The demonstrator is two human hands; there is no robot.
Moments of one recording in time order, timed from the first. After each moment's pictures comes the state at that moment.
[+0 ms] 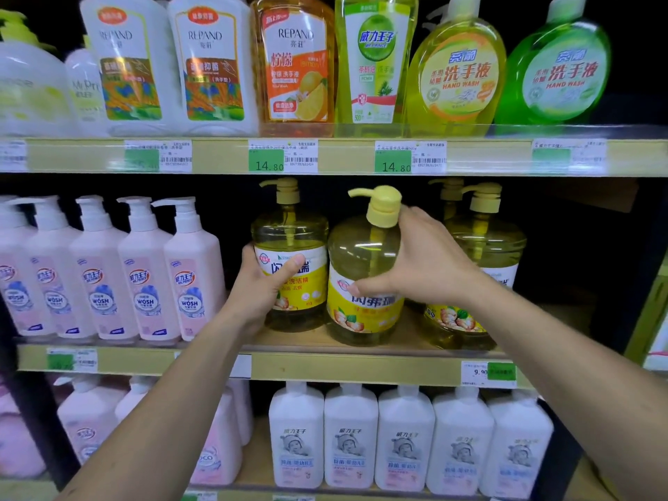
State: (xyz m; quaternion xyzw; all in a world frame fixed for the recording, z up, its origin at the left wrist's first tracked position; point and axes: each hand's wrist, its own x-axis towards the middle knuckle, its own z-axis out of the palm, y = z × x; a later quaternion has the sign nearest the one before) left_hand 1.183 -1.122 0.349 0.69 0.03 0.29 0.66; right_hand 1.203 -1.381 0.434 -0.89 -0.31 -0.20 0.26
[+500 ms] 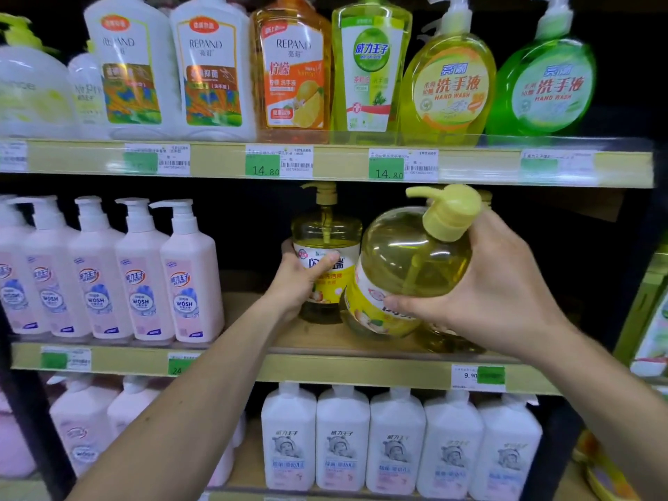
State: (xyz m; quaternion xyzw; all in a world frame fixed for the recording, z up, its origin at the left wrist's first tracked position) left_hand 1.242 -1.159 0.348 0.69 0.00 0.25 0.68; right_hand 1.147 -1.442 0.431 -0.81 -0.36 -0.33 0.32
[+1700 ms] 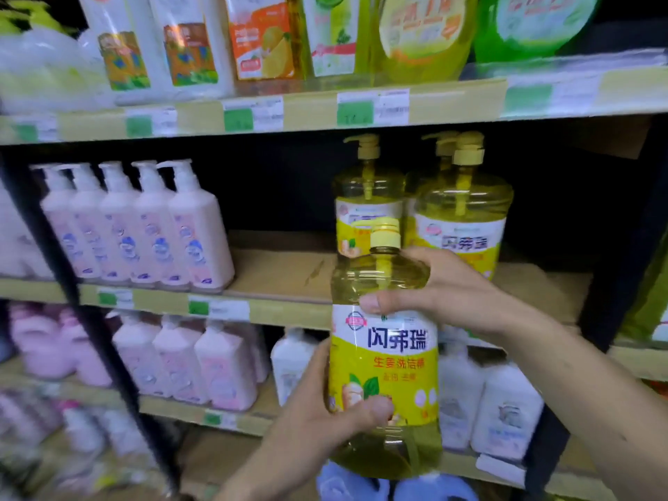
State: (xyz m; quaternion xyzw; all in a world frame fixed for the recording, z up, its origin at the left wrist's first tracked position) left_hand 1.030 -1.302 0.256 0.71 -0.02 0.09 0.69; right_hand 1.176 -1.468 0.375 -0.76 -0.38 0.13 0.51
